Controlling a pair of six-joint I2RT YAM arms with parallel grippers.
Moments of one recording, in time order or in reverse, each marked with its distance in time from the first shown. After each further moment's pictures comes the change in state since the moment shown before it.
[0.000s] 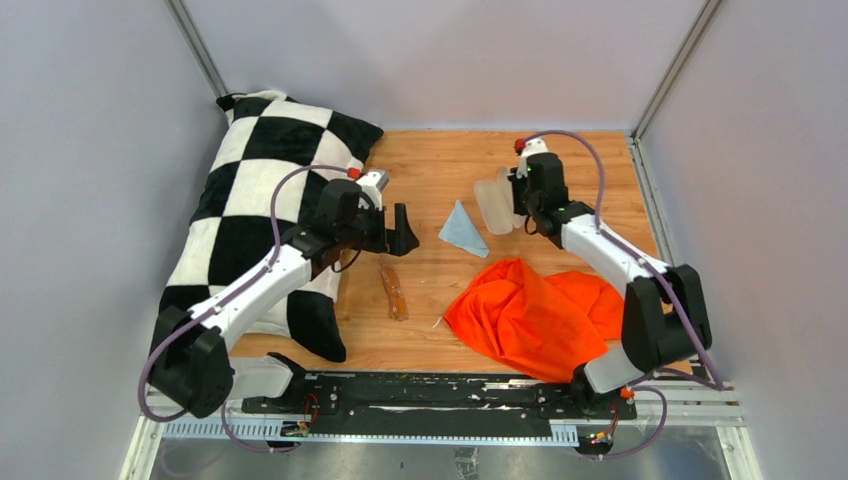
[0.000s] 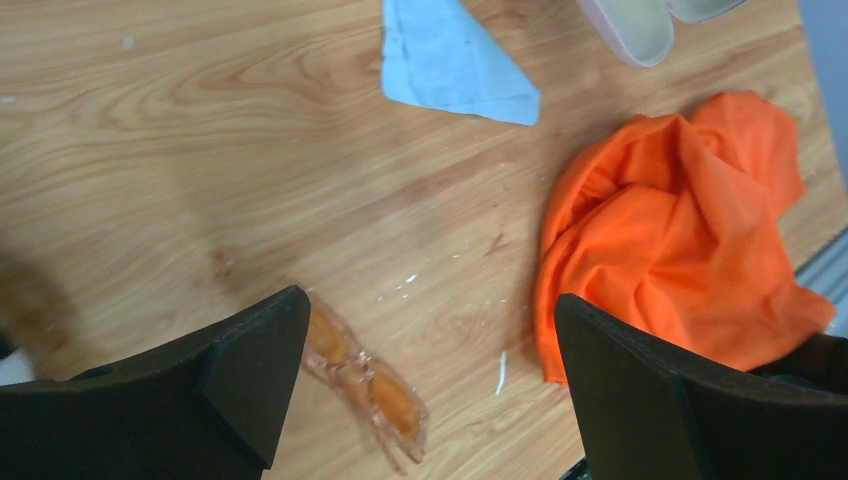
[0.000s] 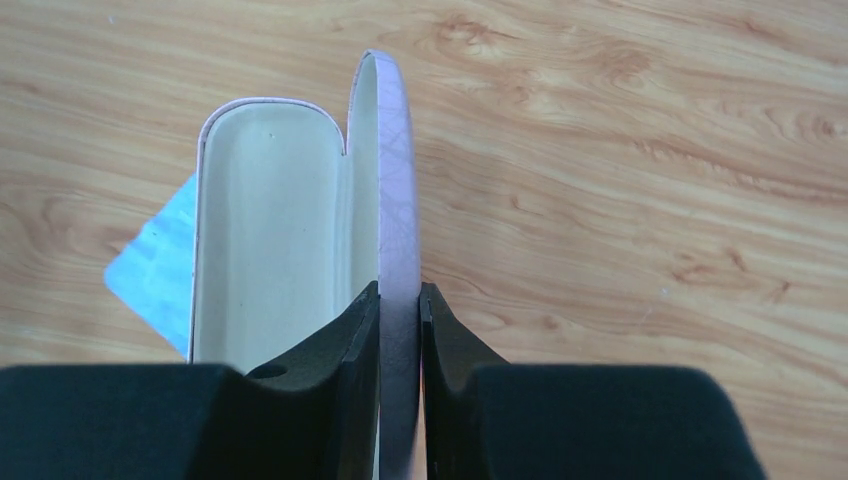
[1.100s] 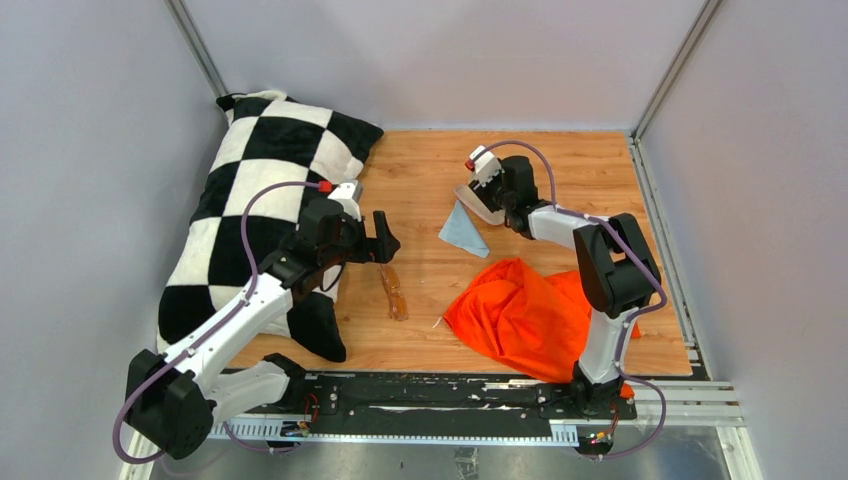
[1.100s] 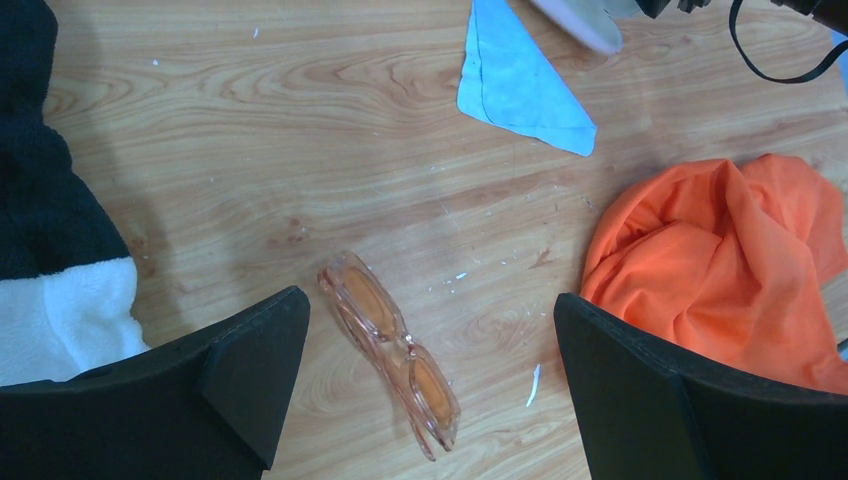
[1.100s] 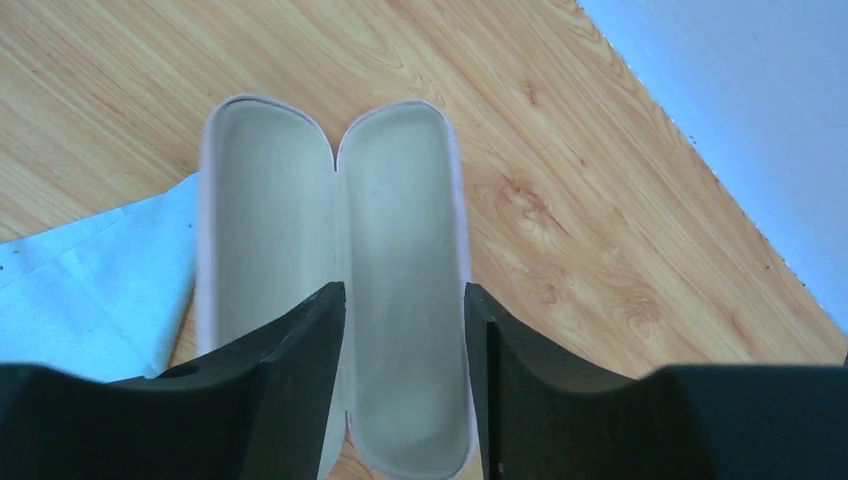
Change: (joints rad) left arm -0.009 -0.228 -0.144 -0.019 -0.227 -0.050; right arm 0.038 0.398 0.076 0.396 -0.178 -0.550
